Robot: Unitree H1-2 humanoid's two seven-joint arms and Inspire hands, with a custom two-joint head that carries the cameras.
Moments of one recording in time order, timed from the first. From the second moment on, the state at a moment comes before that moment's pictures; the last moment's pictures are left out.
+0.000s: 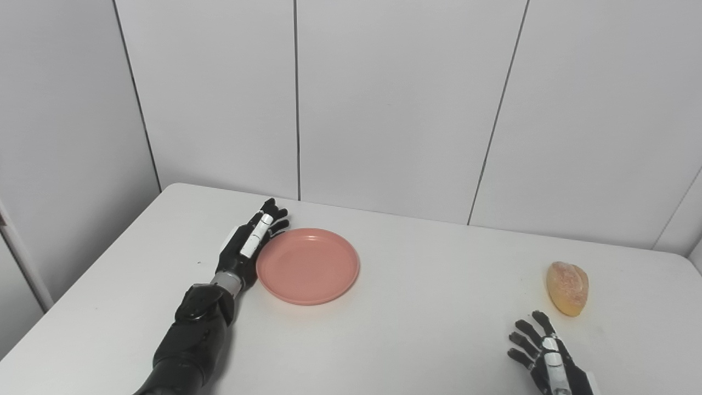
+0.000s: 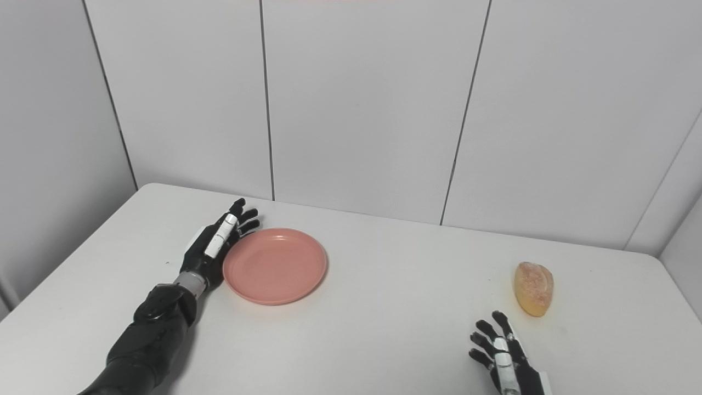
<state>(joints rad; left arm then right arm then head) -0.68 0.26 0.18 1.02 -0.29 -0.28 -0.30 -0.02 -0.03 -0.01 -0.06 0.11 0.03 0.05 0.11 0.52</state>
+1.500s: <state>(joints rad) -0.71 0.11 0.09 1.05 -0.22 -0.32 -0.33 -0.02 0.03 0.05 -0.07 0.02 0.06 -0.02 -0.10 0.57</state>
